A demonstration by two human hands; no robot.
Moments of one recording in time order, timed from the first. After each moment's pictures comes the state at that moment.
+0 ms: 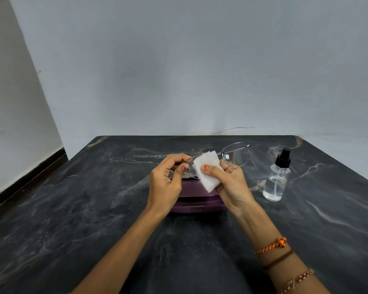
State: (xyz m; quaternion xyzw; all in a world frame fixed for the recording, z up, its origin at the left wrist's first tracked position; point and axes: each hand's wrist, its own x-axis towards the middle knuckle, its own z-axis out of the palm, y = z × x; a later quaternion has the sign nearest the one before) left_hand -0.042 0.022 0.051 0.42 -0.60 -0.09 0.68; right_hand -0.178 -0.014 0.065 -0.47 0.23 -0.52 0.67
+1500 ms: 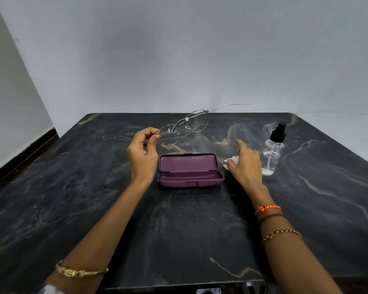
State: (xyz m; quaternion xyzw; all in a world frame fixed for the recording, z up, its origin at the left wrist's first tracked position) left_hand -0.012 0.001 0.031 0.49 -0.48 -0.05 0.72; right_hand -0.228 -0.063 0.011 -0.71 0.62 -0.32 0.07
